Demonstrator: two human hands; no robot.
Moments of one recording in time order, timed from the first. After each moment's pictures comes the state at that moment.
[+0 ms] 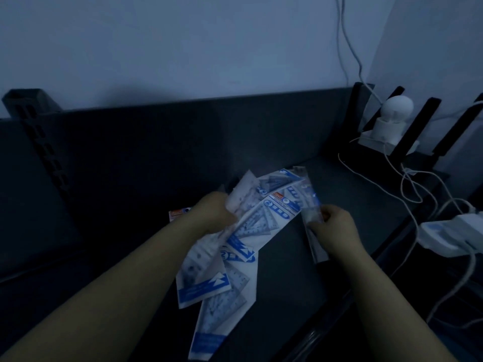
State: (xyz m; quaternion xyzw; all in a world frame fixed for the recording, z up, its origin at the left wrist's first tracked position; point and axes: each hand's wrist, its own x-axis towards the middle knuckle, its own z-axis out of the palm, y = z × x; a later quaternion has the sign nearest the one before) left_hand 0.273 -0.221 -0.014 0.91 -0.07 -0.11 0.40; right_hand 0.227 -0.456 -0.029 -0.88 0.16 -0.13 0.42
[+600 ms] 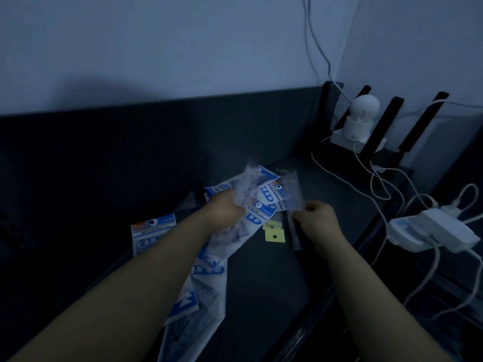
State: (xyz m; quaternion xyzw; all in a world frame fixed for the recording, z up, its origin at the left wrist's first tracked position) left_hand 0.304 -0.292 -0.020 0.87 -0.08 -0.11 0.47; right_hand 0.252 -0.481 -0.020 -0.81 0.26 -0.08 0.52
